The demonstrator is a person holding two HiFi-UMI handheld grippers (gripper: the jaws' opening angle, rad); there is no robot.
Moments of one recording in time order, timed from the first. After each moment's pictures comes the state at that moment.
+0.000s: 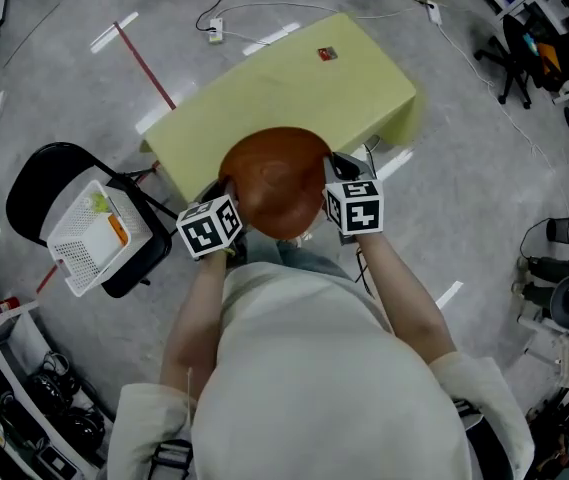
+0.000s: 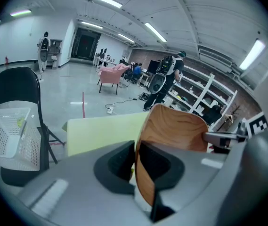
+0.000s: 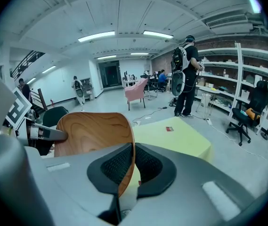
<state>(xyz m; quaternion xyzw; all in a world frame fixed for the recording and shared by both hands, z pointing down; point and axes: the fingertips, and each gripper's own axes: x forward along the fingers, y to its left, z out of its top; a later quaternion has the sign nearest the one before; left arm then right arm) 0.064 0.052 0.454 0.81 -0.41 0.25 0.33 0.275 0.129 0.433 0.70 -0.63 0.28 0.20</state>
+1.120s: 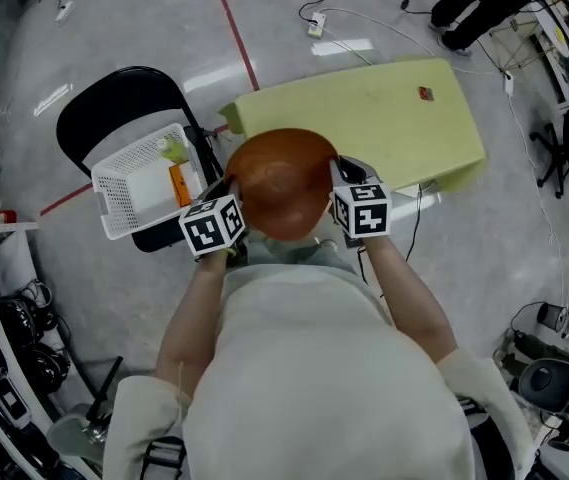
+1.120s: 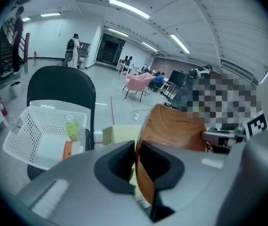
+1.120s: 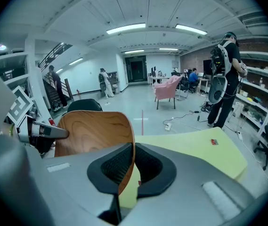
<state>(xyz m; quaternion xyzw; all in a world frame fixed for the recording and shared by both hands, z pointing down) -0.185 -0.009 0.449 0.75 -0.51 0.21 0.36 0.038 0.004 0.431 0.59 -0.73 0.25 0.25</state>
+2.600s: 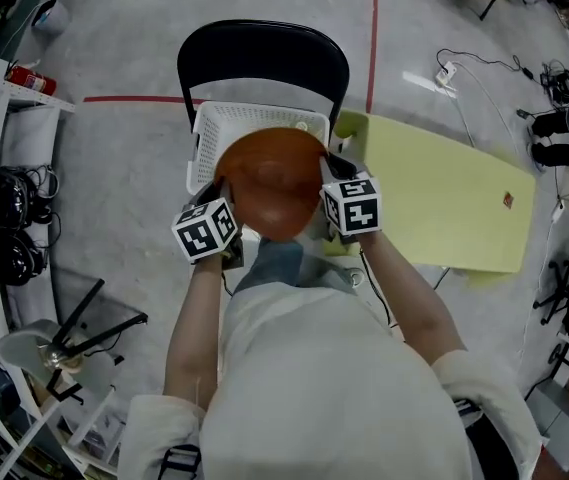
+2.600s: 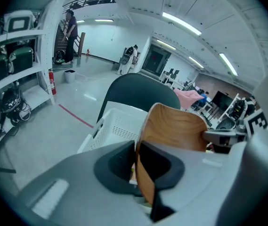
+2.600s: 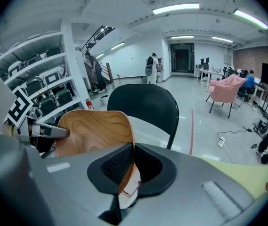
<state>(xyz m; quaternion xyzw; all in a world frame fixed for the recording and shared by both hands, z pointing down) -0.533 -0.014 0.492 0.58 -0.68 0.13 0.43 -0.334 -0.115 0.477 0.37 -0.84 0.21 0.33</state>
